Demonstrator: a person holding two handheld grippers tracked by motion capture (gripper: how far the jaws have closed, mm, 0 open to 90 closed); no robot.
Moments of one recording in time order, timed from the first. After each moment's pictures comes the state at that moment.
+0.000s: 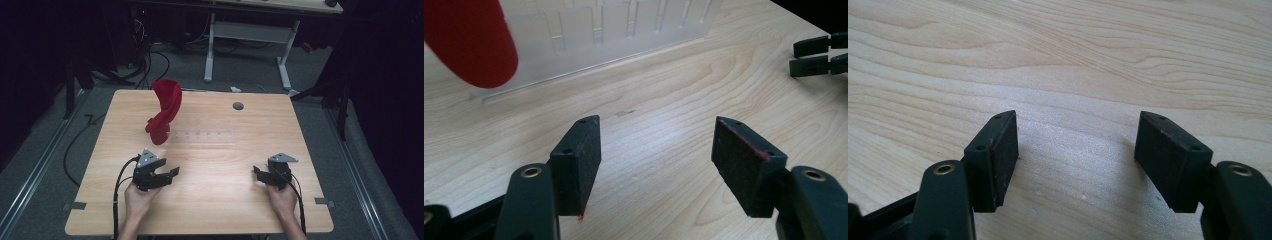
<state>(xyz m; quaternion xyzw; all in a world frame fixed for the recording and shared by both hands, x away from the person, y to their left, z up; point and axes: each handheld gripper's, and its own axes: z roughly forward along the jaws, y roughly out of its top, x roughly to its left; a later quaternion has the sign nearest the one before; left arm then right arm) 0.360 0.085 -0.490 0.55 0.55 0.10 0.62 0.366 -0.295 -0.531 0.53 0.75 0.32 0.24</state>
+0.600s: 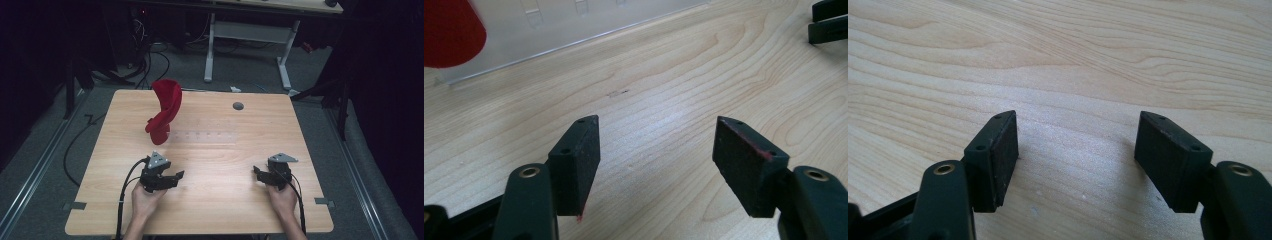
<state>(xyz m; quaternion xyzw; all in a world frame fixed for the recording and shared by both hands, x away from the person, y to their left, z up) 0.364 0.071 -0.512 0.58 0.55 0.10 0.59 0.366 -0.295 -0.531 0.53 0.75 0.32 0.24</state>
